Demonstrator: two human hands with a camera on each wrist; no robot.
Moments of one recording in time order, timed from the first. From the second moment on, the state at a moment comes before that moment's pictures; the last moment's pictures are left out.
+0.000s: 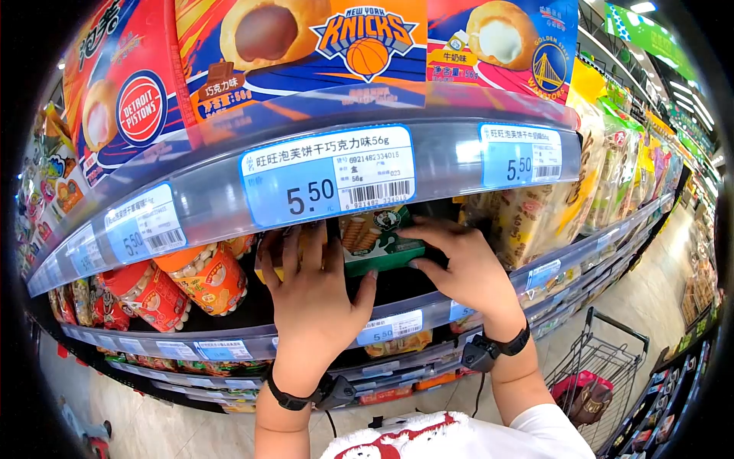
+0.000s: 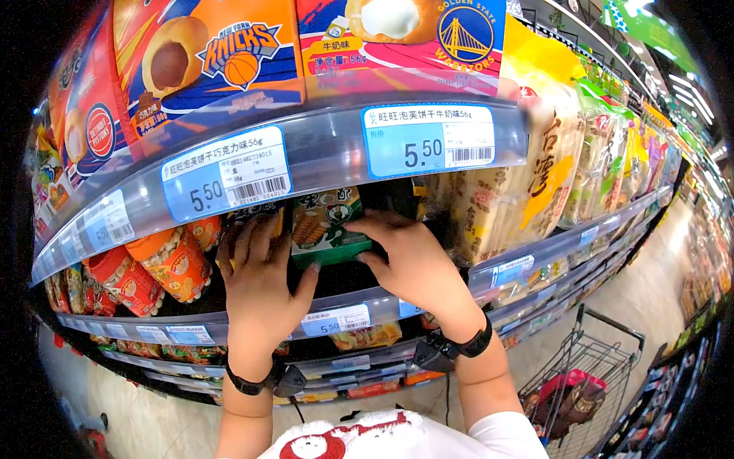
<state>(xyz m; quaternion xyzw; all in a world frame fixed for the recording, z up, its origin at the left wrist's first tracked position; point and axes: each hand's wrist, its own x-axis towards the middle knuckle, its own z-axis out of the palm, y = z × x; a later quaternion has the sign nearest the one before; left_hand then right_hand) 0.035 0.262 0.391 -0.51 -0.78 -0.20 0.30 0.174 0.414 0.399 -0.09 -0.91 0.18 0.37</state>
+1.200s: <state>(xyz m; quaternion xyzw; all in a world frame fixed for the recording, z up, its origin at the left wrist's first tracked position) 0.030 0.265 0.378 -0.51 -0.73 -0.27 0.37 0.175 0.408 0.389 -0.08 -0.89 0.05 0.45</state>
